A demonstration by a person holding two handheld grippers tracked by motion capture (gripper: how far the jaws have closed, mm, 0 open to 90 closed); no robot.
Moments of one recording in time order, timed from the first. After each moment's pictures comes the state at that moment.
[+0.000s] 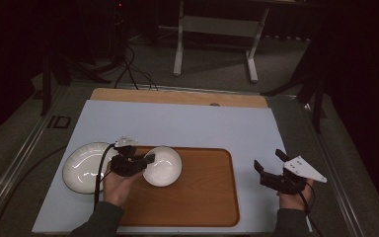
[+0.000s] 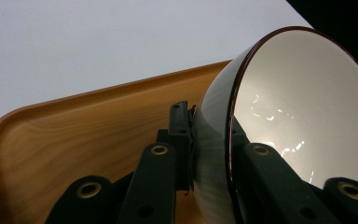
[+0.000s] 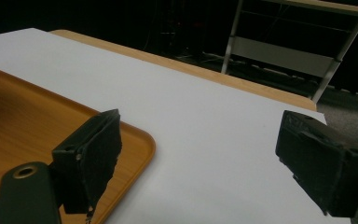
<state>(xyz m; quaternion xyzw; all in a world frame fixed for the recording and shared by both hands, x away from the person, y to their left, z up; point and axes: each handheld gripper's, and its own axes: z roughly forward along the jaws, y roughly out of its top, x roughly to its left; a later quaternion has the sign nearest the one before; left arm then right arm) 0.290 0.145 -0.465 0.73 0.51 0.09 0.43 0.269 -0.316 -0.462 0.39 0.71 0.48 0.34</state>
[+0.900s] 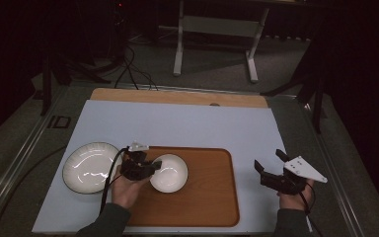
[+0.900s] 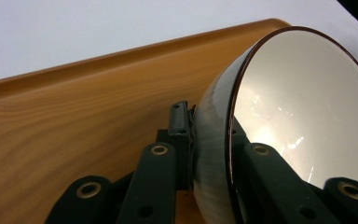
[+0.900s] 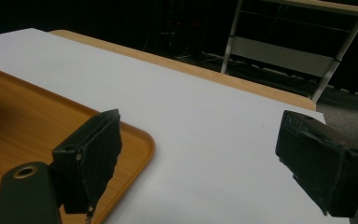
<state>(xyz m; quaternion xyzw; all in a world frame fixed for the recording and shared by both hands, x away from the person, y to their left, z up) 0.293 0.123 -0.488 0.76 0.51 0.07 0.40 0.269 -0.317 -0.461 0.39 0.71 0.48 0.34</state>
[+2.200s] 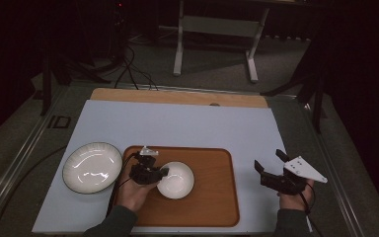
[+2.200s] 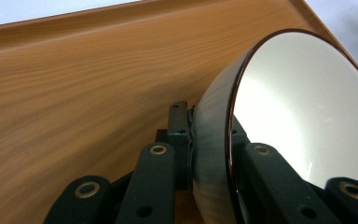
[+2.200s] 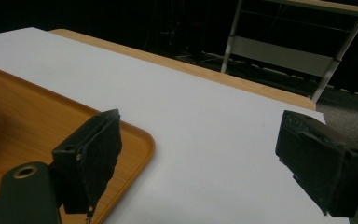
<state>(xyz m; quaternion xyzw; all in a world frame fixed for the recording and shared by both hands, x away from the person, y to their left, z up) 0.295 0.102 -0.510 0.78 0.50 0.05 0.37 0.268 -0.317 -0.461 0.39 0.71 0.48 0.34</state>
